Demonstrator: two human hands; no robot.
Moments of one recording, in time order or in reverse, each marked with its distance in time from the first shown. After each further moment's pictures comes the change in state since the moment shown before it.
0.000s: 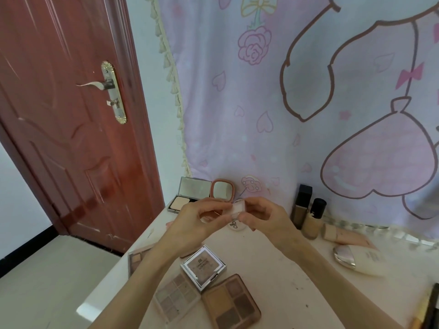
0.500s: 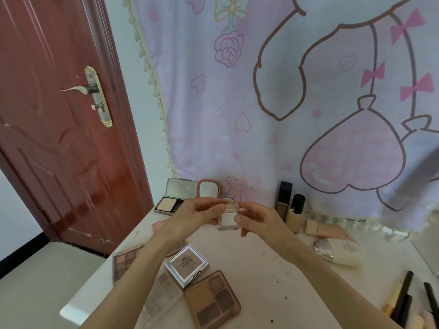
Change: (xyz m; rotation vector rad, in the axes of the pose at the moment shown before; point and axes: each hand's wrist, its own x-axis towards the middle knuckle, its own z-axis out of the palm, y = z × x) left_hand 0.017 0.011 0.026 -0.215 -0.110 -0.258; right_hand -0.019 0.003 -0.028 -0.060 -0.060 0.111
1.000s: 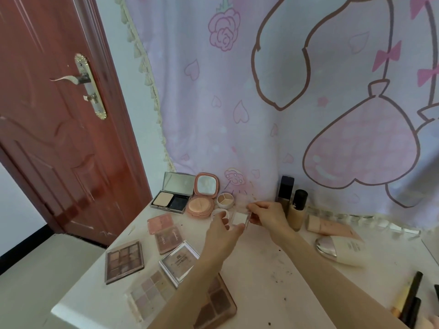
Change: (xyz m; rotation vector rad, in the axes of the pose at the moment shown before) left_hand 0.024 -0.056 0.080 0.075 0.335 -0.314; right_hand 0.062 0.068 -0.020 0.104 0.437 0.324
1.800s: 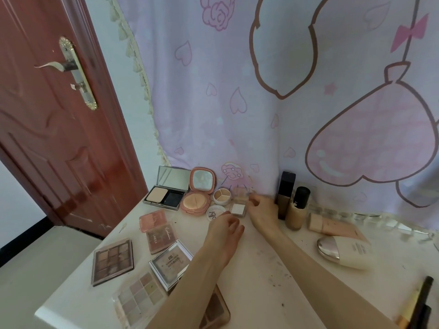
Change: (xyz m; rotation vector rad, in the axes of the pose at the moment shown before) left_hand 0.031 -0.005 0.026 -0.874 -0.079 -0.351; right_hand 0.021 0.014 0.012 -0.482 0.120 -0.224
